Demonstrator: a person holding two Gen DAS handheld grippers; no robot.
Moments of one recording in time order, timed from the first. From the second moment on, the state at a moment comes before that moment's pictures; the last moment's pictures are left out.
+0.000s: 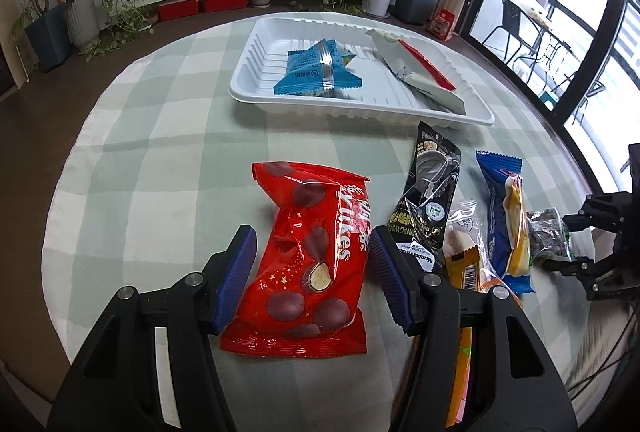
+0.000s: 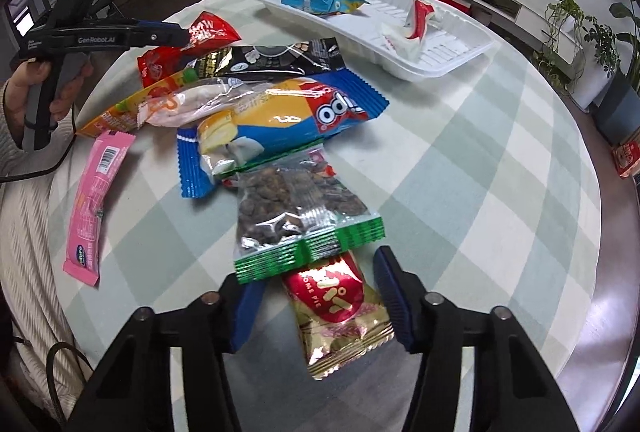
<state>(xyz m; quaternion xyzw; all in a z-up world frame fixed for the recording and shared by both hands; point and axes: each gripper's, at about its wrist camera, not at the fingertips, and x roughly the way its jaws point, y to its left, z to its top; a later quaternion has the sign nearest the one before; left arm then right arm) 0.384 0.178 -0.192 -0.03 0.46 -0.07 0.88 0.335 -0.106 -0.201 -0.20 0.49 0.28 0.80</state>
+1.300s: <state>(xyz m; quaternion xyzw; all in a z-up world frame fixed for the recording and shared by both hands) 0.357 0.210 -0.189 -0.11 0.46 -0.10 0.88 0.313 -0.197 -0.204 0.21 0.56 0.30 0.75</state>
